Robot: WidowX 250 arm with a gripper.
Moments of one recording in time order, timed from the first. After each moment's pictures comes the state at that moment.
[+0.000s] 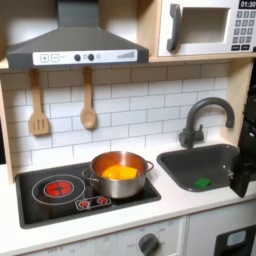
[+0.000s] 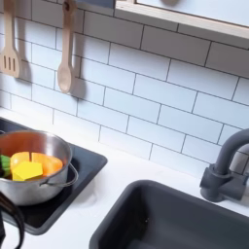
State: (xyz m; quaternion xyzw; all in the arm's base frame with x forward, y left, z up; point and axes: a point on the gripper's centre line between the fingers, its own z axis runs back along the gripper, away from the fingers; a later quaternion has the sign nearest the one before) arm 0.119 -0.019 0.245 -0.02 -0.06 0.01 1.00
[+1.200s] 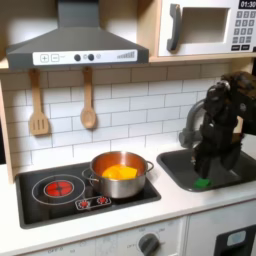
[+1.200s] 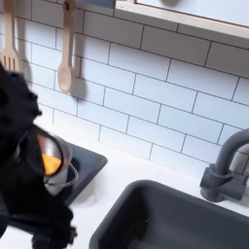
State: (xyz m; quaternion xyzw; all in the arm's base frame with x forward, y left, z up) arm 0.197 -0.005 0.237 -0.06 -0.11 0.04 0.99
